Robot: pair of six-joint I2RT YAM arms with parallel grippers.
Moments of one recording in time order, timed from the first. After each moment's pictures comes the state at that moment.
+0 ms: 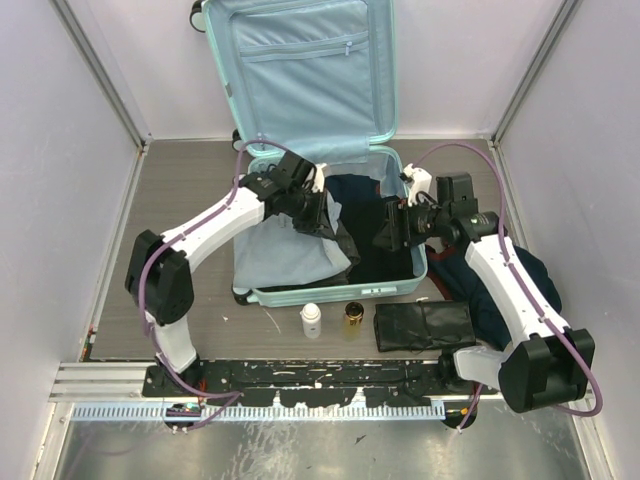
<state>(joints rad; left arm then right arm) -0.65 1.80 1.58 -0.69 0.40 -0.51 0.18 1.20 1.04 -0.62 -0.57 0.01</state>
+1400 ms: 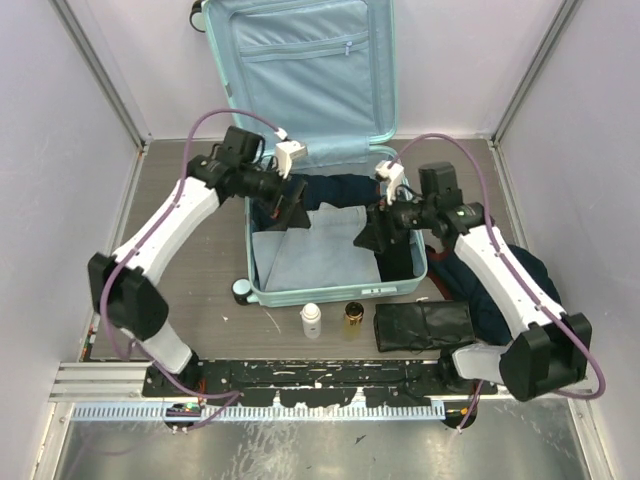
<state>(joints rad) -0.48 1.71 1.66 -0.81 0.68 0.06 0.26 1.23 1.10 -0.57 -0.73 -0.16</state>
